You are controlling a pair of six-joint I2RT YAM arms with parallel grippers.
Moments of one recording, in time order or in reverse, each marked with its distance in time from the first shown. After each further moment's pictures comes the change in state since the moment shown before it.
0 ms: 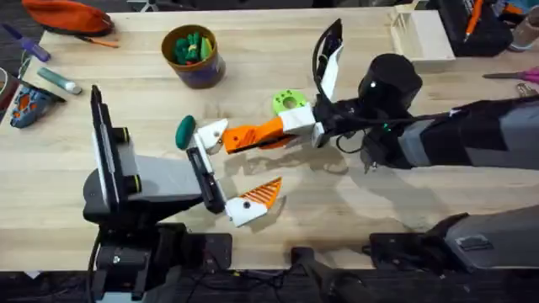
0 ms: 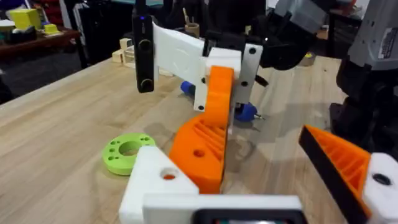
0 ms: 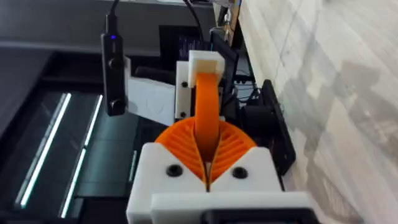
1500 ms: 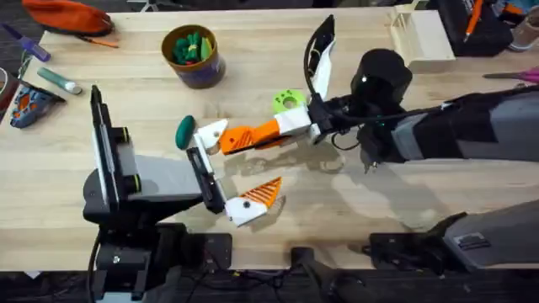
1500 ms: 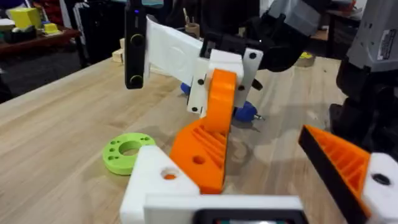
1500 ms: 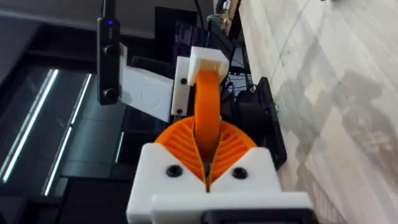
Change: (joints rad) left arm 0.000 0.000 0.000 0.000 0.001 -0.004; right arm 0.016 0.037 0.053 -0.043 -0.053 -0.114
